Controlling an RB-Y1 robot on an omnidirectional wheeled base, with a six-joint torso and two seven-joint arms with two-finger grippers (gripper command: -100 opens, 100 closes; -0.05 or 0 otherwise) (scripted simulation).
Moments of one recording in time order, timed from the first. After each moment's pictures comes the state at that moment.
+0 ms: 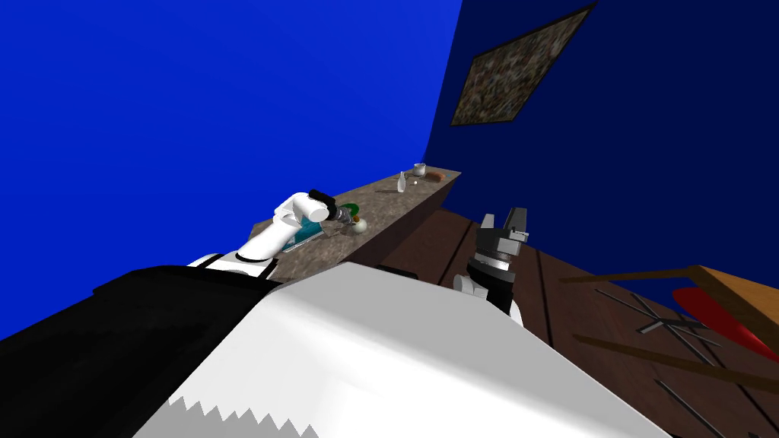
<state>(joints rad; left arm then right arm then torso) 0.01 1.04 0.10 -2.16 0.87 1.37 1.09 0.54 0.03 -0.03 -2.29 0.11 -0.49 -0.01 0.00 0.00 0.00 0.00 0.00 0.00</state>
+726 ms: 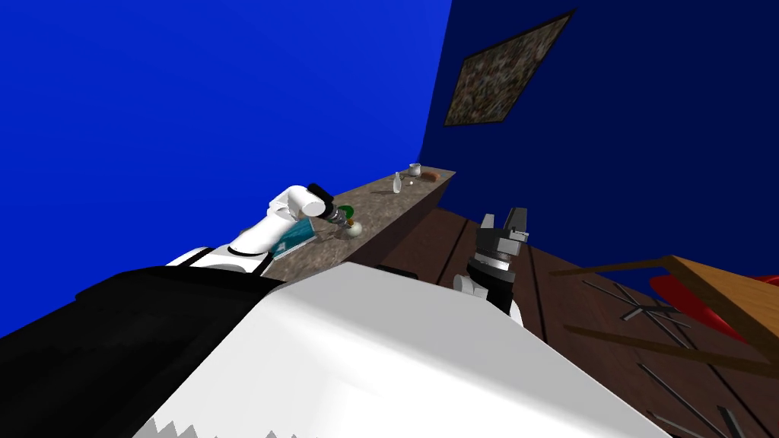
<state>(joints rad) -0.04 1.11 0.11 -2.14 0.99 1.58 1.21 0.54 0.03 -0.03 -2.29 0.11 -0.49 -0.01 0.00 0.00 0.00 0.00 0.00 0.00</state>
